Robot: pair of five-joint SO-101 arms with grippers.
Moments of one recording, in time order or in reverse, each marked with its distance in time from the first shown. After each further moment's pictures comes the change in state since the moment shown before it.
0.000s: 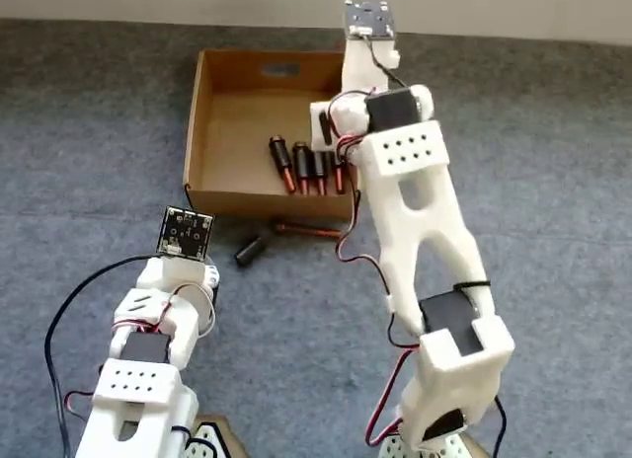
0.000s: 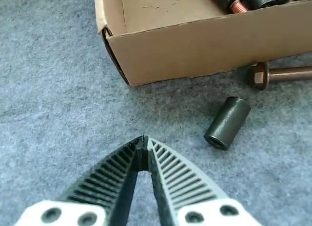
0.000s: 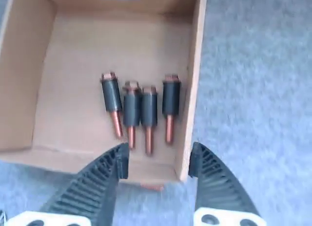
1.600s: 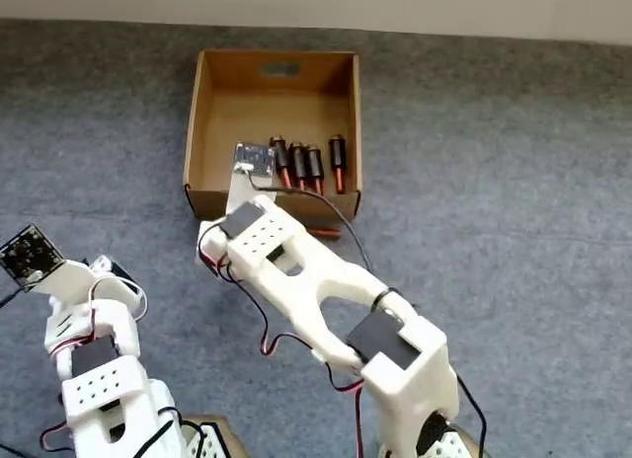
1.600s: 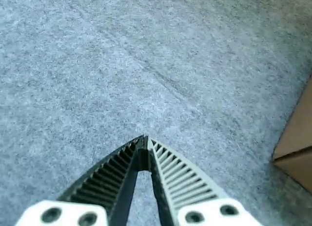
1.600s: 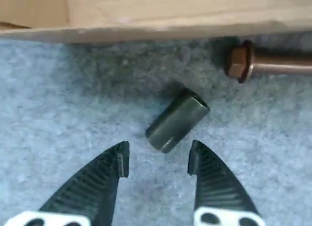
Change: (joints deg) left arm -30.3 0.0 -1.4 -3.1 25.8; right arm -28.0 8.4 30.7 -25.2 -37.3
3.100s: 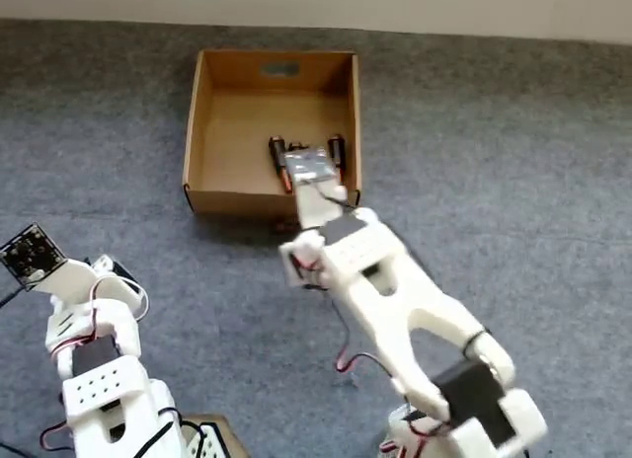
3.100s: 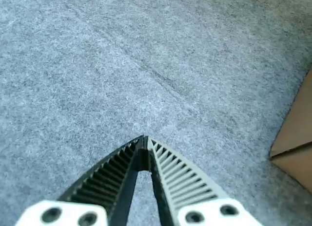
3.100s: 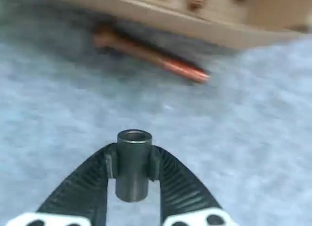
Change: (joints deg) left arm 0.6 0.0 0.0 0.0 0.0; right arm 19.3 -32.6 35.2 -1.9 38.3
